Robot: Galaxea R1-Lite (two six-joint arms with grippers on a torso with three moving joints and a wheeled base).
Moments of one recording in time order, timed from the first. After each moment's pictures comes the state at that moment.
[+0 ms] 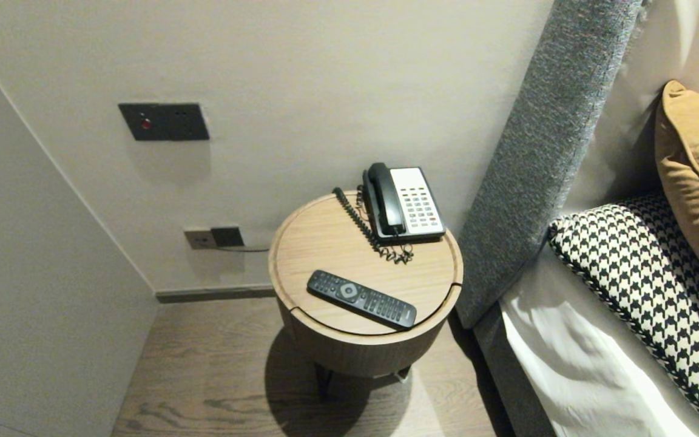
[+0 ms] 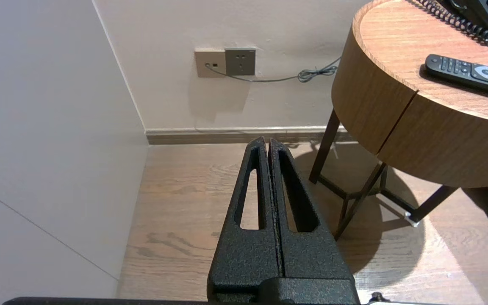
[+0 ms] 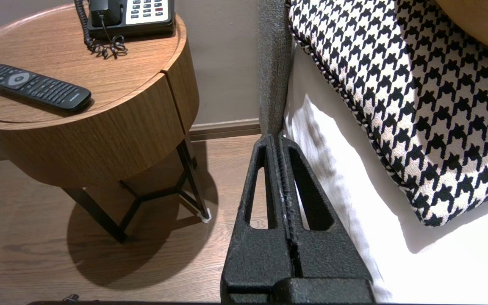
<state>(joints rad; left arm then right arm) 0.01 0.00 0.00 -0.01 0.01 0.00 -0.01 0.00 0.00 -0.10 -0.01 0.03</state>
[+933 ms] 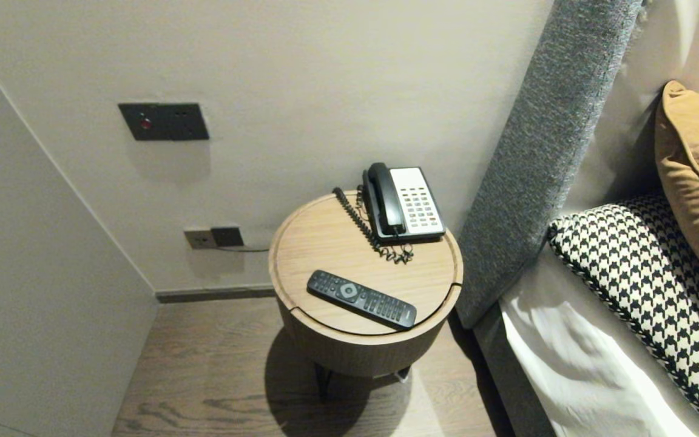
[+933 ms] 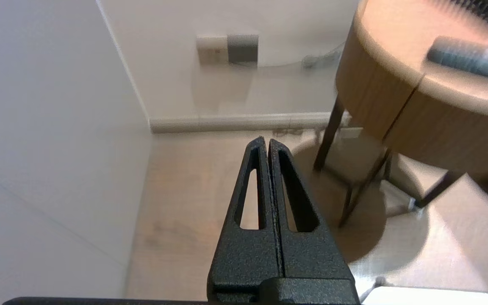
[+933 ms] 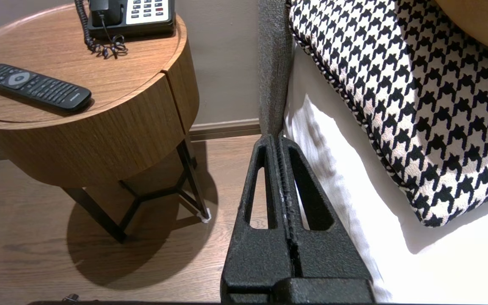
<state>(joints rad) 0.01 0.01 -0.06 0.07 0.01 0.01 -0.01 0.00 0.00 -0.10 -0.01 0.03</state>
